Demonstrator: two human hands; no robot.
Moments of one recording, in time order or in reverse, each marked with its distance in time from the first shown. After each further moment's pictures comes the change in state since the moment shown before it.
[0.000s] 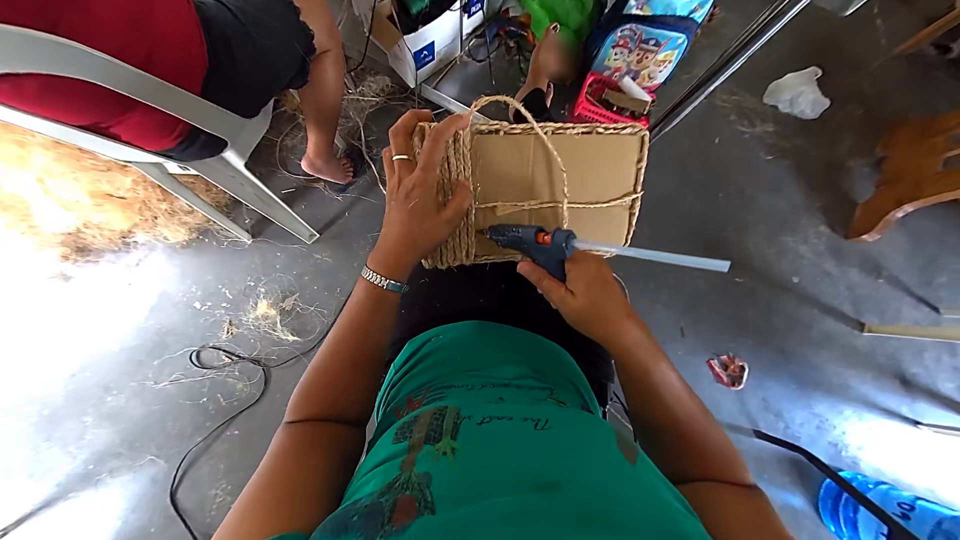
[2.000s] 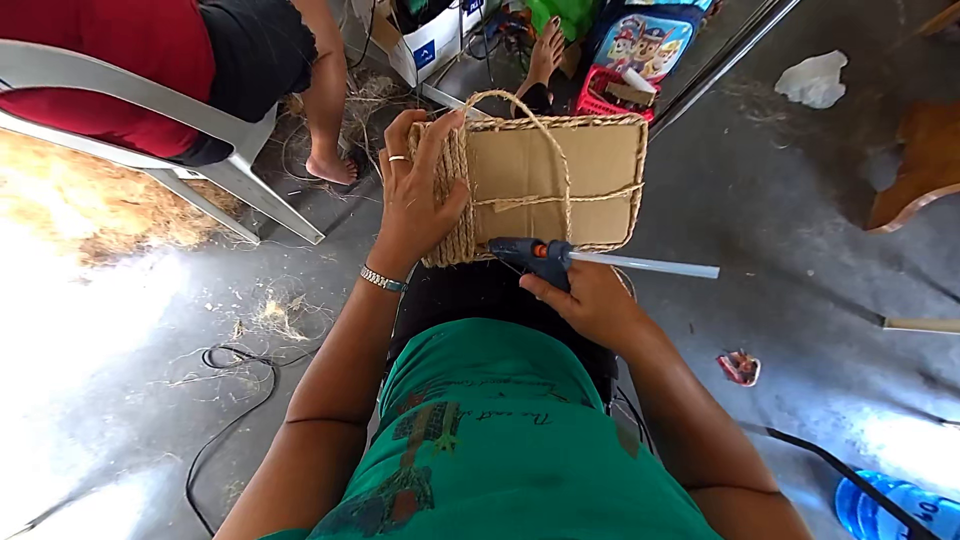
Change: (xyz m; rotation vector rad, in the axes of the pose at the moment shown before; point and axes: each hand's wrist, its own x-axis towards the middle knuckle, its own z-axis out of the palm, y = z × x) left_hand 0.000 0.001 -0.001 0.032 0.011 -0.006; right_hand -0.010 0.005 -0.006 0.003 -0.088 -0.034
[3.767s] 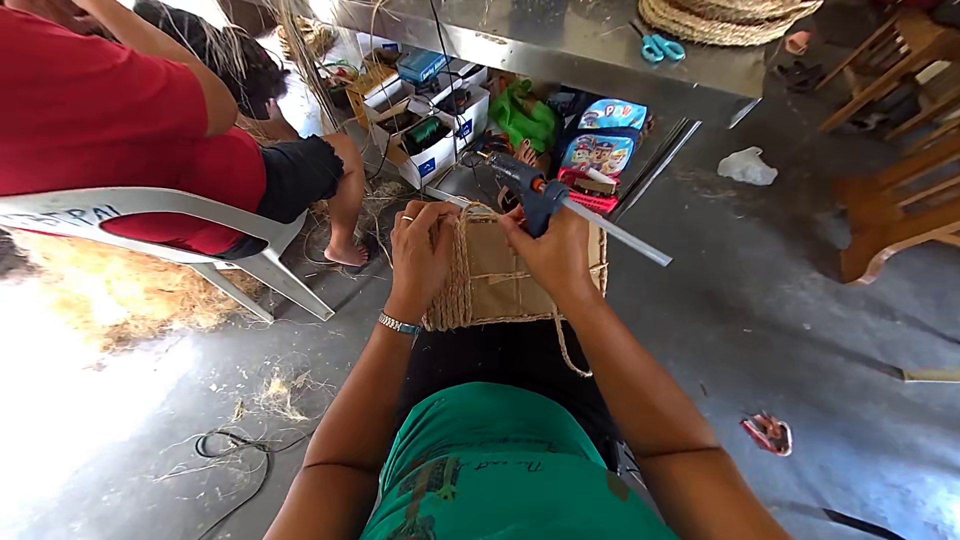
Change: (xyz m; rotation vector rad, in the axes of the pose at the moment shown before) left_hand 0.026 0.033 -0.014 -0.063 0.088 -0.023; right_hand 0.126 -0.025 -0.028 0.169 0.624 -0.158
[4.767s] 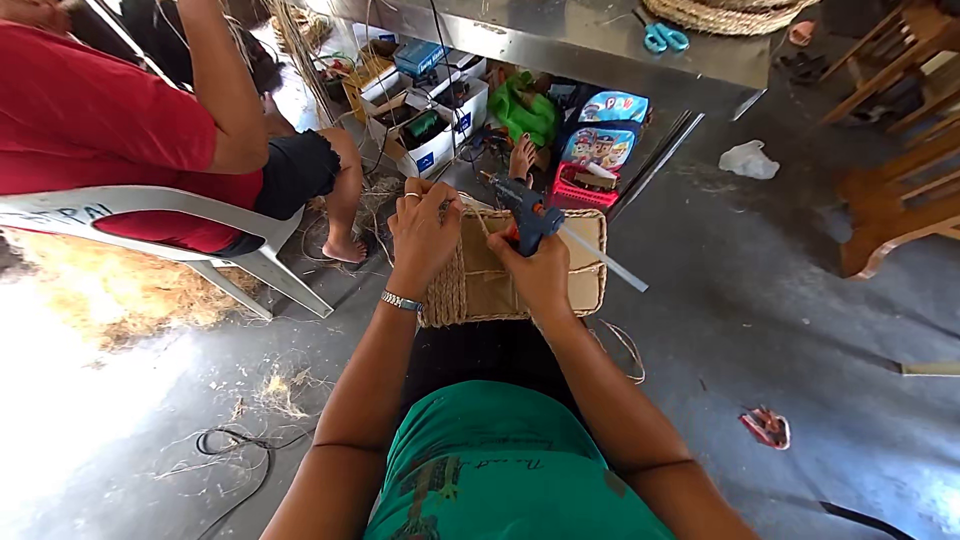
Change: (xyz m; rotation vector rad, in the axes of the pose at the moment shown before) left_hand 0.038 0.002 0.005 0.131 -0.149 -0.163; right_hand -0.037 0.001 0.019 0.137 0.067 0.210
